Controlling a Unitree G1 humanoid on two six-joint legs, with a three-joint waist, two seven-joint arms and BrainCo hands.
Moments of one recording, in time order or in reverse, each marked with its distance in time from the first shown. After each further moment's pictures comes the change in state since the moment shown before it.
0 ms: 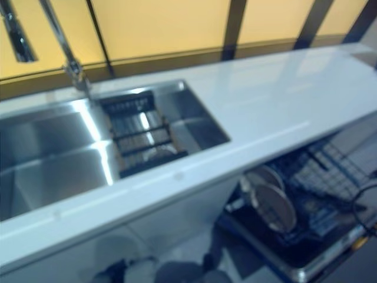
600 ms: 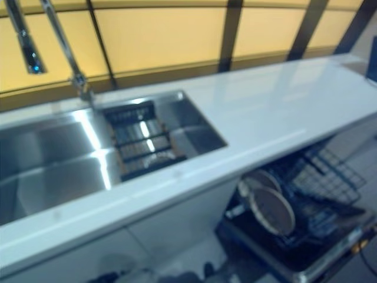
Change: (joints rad) left arm 0.012 0.049 0.000 0.079 -0.003 0.065 0.013; right arm 0.185 0.228 -0.193 0.555 0.658 -0.098 -0.320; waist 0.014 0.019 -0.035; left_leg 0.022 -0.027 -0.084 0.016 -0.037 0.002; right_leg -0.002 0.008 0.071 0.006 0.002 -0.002
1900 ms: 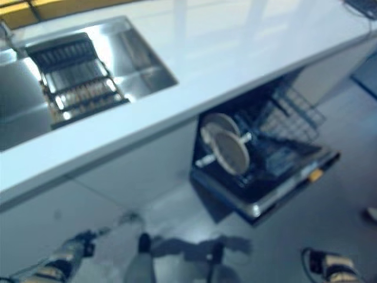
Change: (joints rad) left arm -0.152 0.198 0.027 -0.074 -0.007 0.071 0.056; right arm -0.136 0.348 0.121 0.264 0.307 -0.058 -0.092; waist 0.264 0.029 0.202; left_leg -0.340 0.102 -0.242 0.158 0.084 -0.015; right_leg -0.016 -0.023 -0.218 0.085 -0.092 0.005
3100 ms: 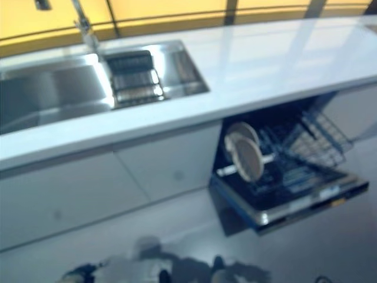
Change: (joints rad) left arm 0.132 -0.023 0.029 0.031 0.011 -0.014 0.006; right arm 0.193 0.028 -0.156 0.019 -0.042 -0.038 -0.100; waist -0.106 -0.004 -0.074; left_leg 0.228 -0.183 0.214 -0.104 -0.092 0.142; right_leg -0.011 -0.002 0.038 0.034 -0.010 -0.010
